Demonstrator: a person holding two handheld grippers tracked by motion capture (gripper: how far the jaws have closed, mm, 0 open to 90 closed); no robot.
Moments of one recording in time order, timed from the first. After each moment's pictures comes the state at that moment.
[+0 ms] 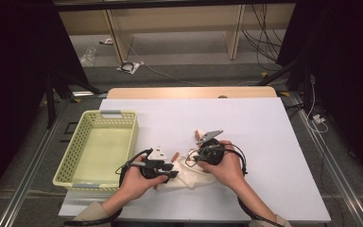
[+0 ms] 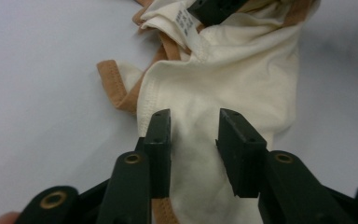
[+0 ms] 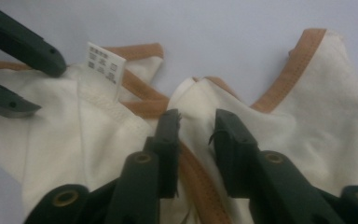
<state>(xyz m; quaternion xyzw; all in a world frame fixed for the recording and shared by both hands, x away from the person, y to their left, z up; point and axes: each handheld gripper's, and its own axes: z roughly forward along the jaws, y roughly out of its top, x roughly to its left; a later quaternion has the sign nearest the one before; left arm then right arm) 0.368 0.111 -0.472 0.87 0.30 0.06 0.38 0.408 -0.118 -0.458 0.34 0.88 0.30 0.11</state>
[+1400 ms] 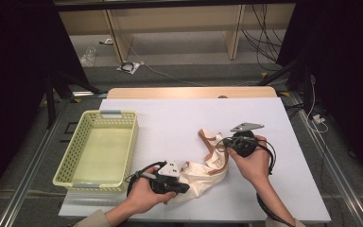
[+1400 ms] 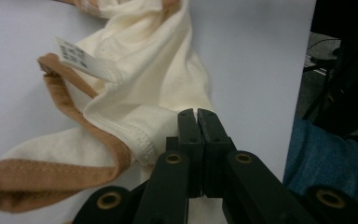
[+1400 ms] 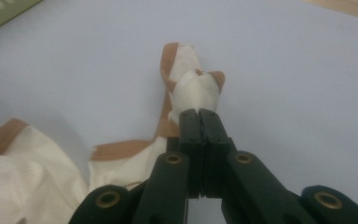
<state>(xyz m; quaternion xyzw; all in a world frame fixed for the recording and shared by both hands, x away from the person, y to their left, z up) 0.326 0.078 -0.459 0.90 0.21 0.00 0.39 0.406 -0.199 -0.428 0.45 0.80 0.35 0.19</state>
